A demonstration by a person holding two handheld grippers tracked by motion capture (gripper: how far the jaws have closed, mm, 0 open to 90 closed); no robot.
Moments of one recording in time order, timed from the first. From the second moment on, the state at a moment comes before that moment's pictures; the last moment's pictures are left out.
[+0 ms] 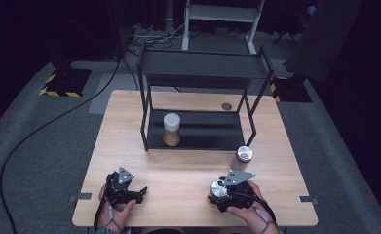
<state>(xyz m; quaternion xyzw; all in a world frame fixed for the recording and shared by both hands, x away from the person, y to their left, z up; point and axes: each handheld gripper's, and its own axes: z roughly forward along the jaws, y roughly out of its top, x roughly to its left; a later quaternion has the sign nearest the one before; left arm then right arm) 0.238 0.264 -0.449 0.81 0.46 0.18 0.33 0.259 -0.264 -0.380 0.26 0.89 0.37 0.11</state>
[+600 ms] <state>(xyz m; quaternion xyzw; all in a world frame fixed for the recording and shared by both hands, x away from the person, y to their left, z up) 0.238 0.264 -0.449 0.81 0.46 0.18 0.33 0.262 -0.258 -0.382 0.25 0.90 0.35 0.11</state>
